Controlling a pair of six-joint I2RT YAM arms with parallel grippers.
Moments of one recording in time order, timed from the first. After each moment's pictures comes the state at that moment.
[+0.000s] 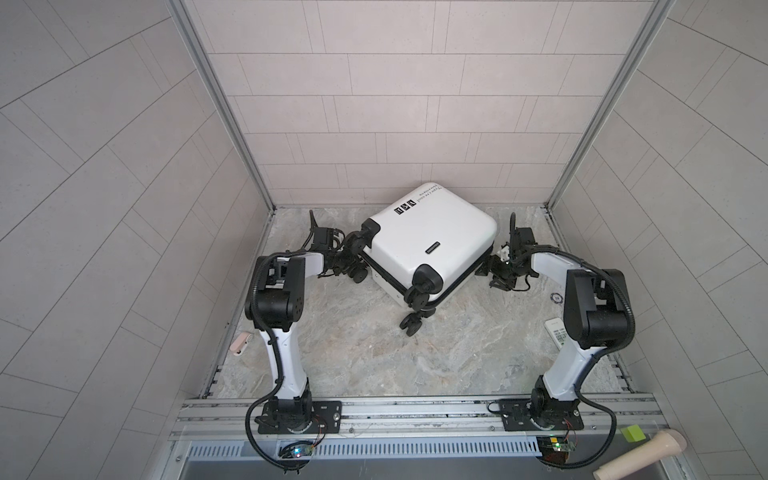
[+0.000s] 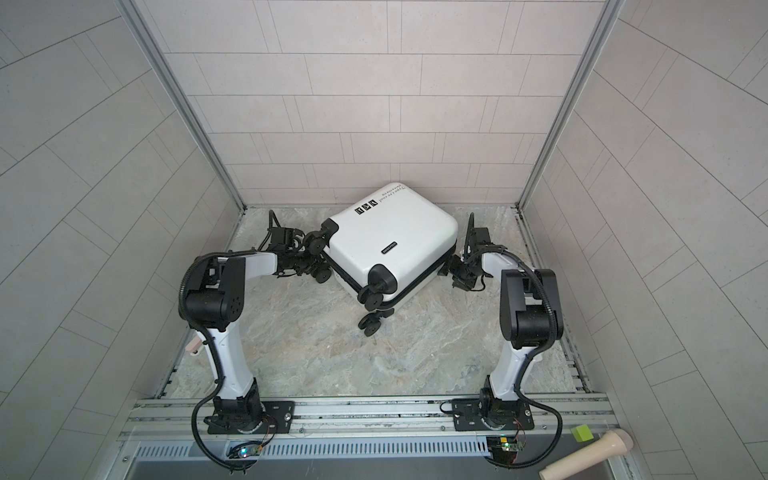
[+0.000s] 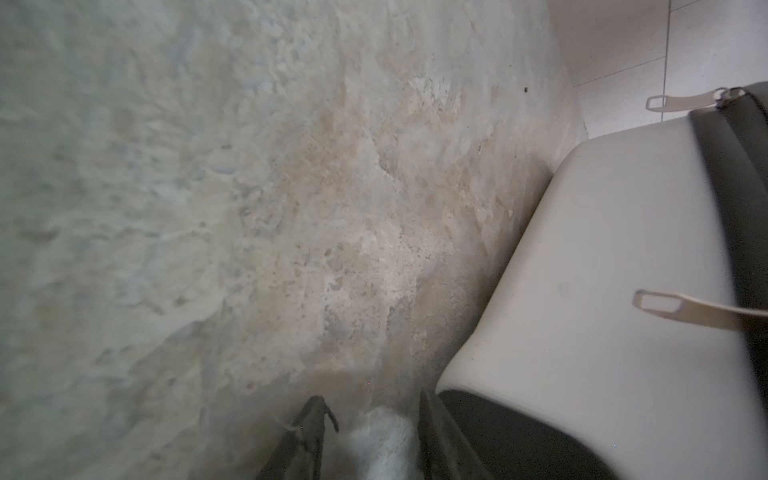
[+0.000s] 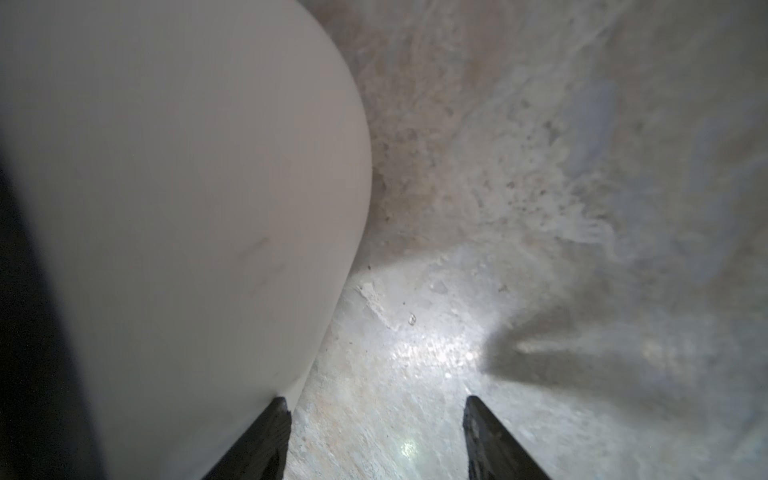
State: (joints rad) left arm -0.05 2.00 1.12 -0.01 0.55 -0.63; right arm -0.05 1.83 1.18 -0.58 -0.47 0.50
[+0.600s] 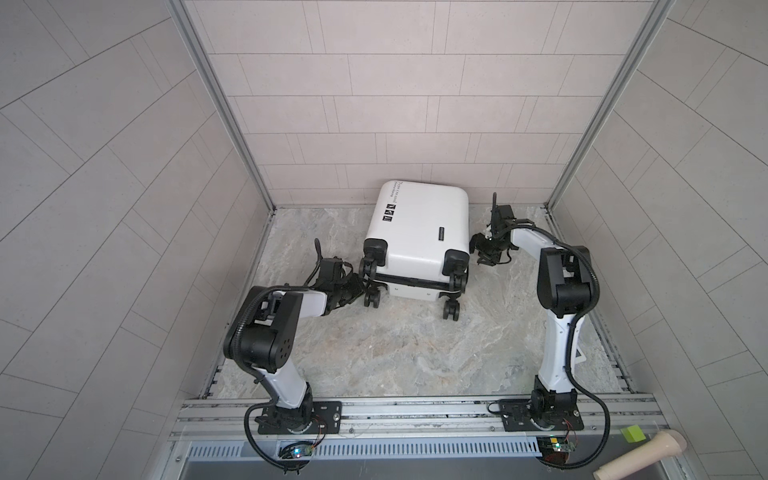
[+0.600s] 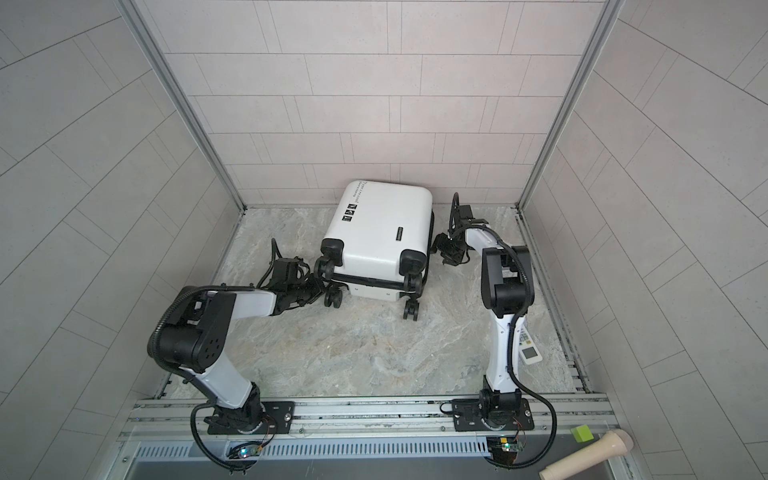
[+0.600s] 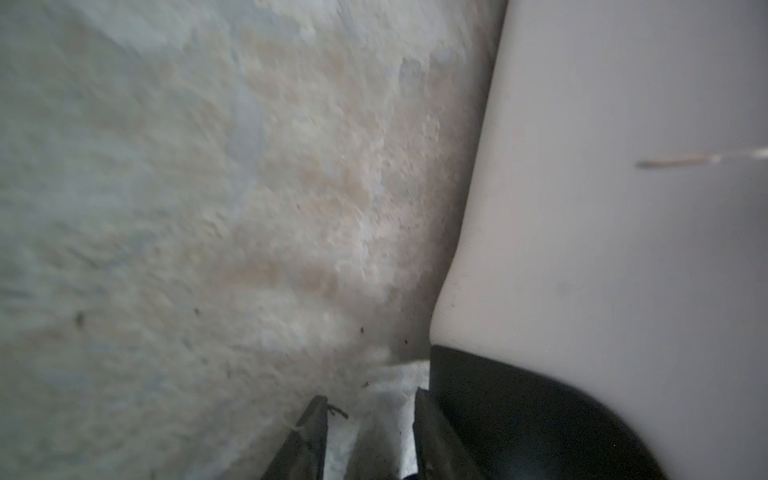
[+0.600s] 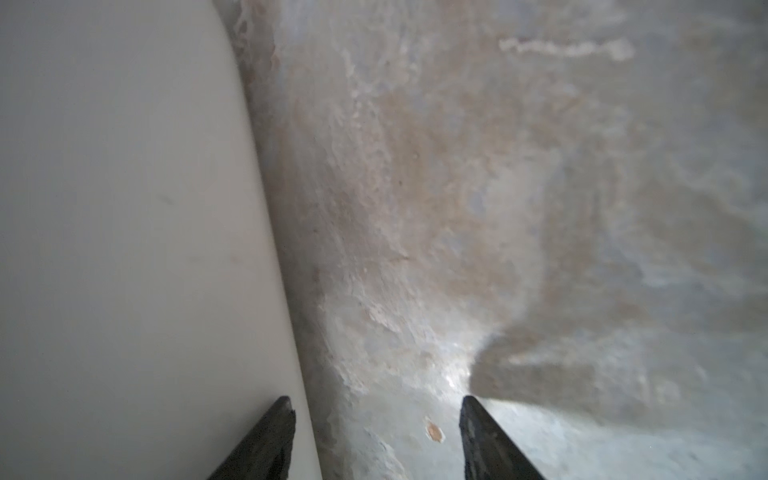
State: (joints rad) left arm -0.22 1.67 0.63 0.24 0.39 -0.77; right arm 0.02 2.18 1.68 -0.70 -0.41 0.53
